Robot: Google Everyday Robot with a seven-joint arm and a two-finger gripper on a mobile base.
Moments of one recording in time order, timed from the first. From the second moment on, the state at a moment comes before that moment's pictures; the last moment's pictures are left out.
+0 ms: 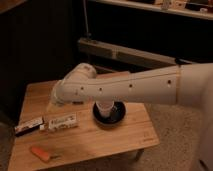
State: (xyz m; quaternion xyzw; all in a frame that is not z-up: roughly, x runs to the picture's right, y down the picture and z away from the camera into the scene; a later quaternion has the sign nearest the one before) arm -0.265 0.047 0.643 -0.18 -0.31 0.12 0.92
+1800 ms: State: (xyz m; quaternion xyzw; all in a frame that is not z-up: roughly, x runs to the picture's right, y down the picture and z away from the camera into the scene) arm -0.409 0.159 0.719 -0.27 -0.30 0.02 0.91
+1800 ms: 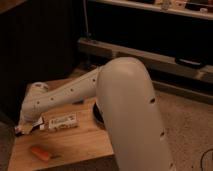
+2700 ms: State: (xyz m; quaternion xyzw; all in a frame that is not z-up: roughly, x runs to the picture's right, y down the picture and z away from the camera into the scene) arm -0.440 0.175 0.751 -0.28 -0.30 0.01 0.91
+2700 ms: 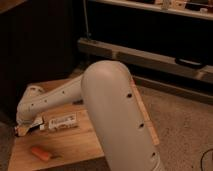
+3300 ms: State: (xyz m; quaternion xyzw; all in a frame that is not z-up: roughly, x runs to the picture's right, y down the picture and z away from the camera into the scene) arm -0.439 0.178 0.783 -0.28 -0.30 0.01 0.91
